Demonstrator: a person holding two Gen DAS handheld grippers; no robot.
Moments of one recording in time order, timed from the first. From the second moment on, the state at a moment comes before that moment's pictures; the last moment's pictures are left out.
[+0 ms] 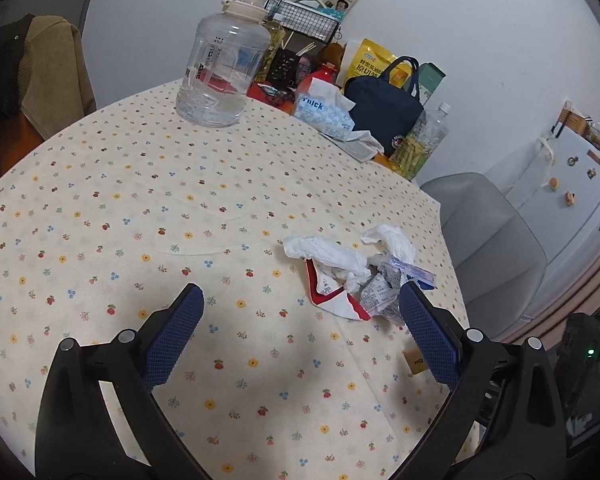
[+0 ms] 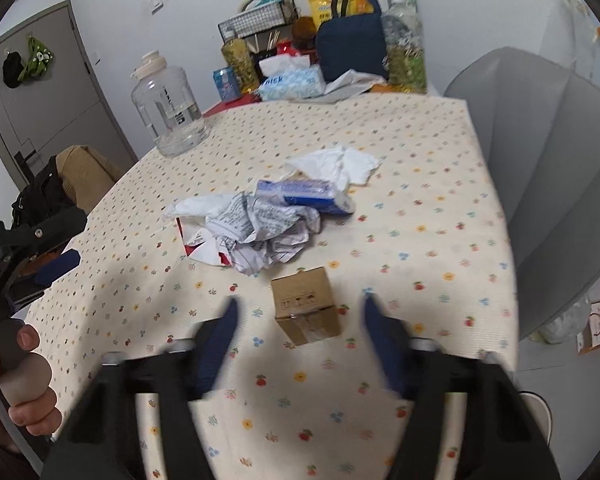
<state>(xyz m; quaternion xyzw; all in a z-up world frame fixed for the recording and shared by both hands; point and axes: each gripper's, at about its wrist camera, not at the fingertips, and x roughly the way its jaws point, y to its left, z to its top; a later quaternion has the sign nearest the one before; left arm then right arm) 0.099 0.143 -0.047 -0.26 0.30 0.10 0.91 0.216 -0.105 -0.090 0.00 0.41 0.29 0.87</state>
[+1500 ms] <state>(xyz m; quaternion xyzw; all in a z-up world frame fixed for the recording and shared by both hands) 0.145 0.036 -0.027 -0.22 0.33 0.00 0.92 0.181 -0.260 -0.065 0.11 0.37 0.20 0.90</state>
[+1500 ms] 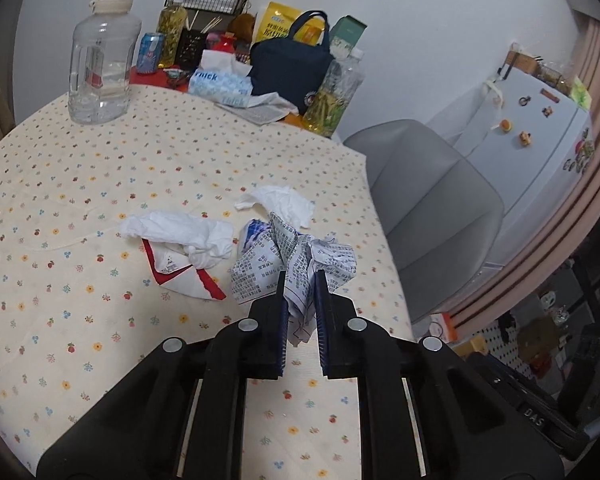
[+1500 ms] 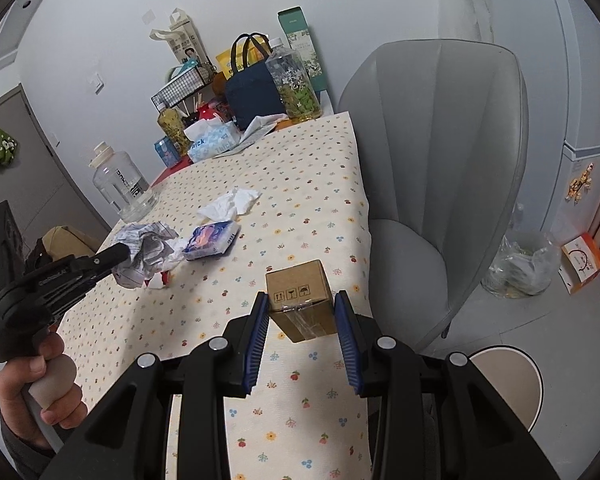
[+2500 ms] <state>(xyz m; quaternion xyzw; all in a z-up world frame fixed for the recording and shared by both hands) 0.144 -0.095 -0.024 -0.15 0.35 -0.11 0.92 0.147 -0.372 -0.070 0.15 0.36 0.11 0.92</state>
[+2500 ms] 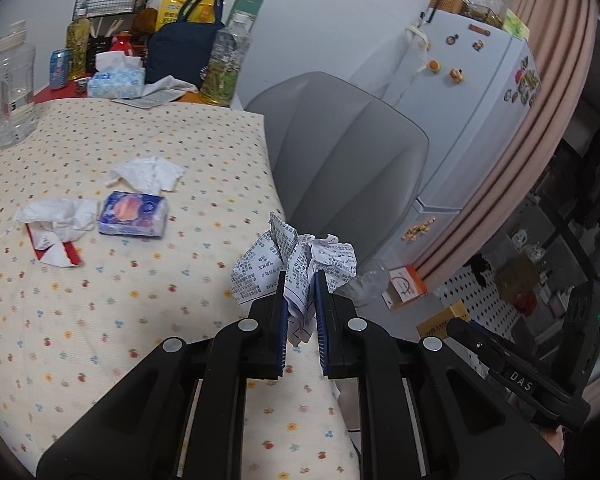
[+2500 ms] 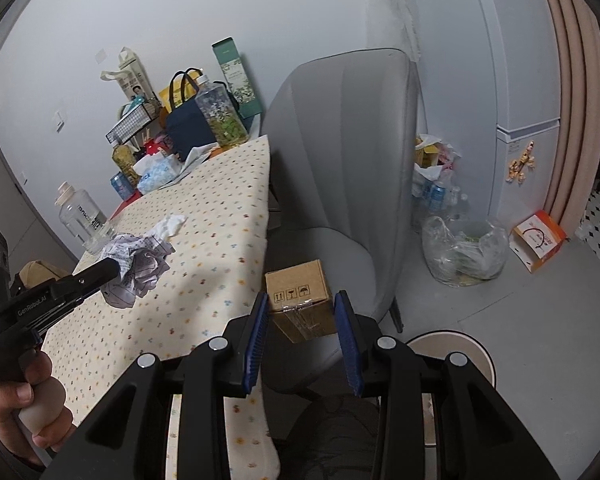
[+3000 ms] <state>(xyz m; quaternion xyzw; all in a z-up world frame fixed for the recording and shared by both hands) 0.165 -0.160 -0.044 -0.11 0.39 -0.15 0.90 0.155 -0.424 -0.112 0.17 0.38 0.07 0.91</state>
